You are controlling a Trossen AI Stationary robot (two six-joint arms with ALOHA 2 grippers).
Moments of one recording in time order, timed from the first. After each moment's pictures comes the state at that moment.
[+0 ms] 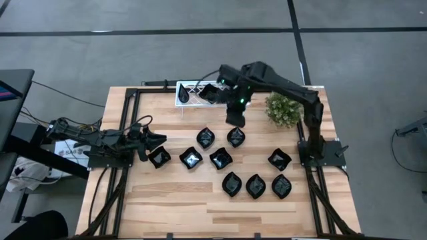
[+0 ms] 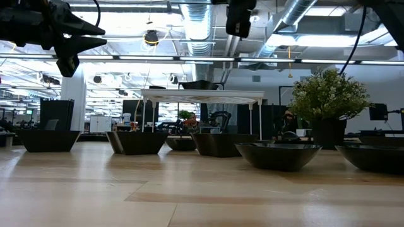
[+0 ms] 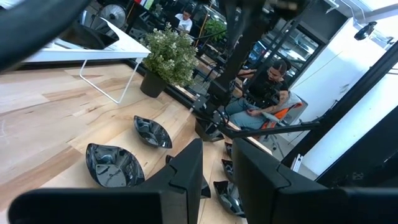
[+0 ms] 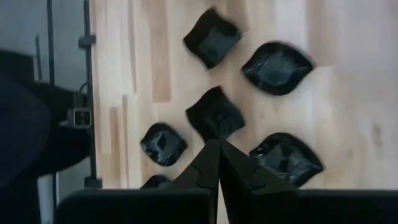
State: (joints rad) left arm -0.31 0.36 0.13 0.07 -0.47 -0.55; right arm -0.31 1.93 2.25 -1.56 -0.46 -0.14
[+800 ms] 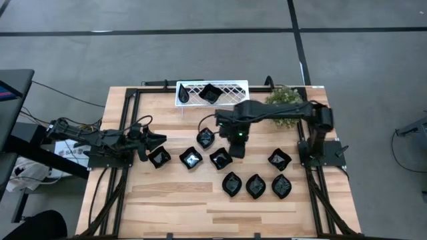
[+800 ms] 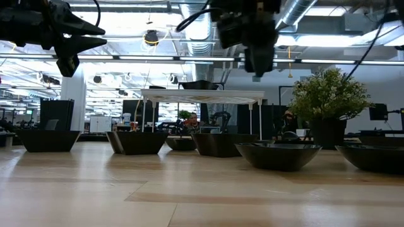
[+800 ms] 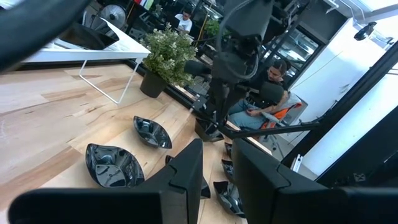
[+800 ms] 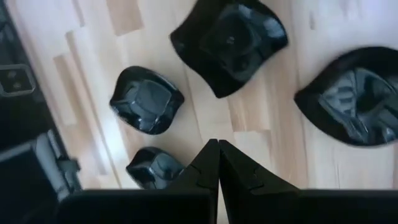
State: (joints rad) left arm -0.31 0.36 0.13 0.07 -0.47 -0.55; right arm -0.11 1.79 1.60 -1.23 -0.33 0.14
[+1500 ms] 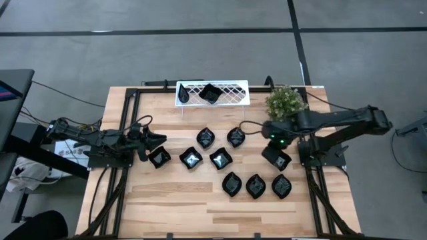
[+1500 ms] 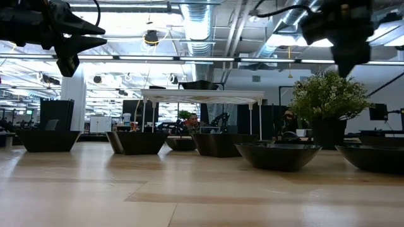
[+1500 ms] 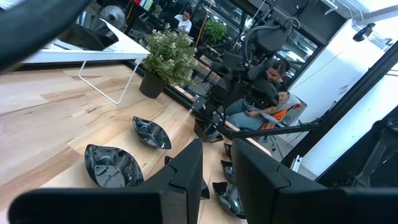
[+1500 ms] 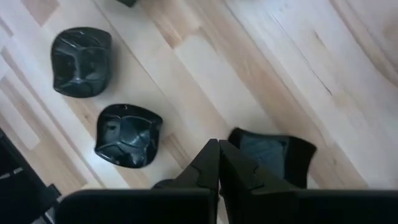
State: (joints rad) left arm -0.31 0.36 0.13 0.08 -0.47 -0.55; right arm 0.04 1.09 0.95 -1.10 -0.07 0.72
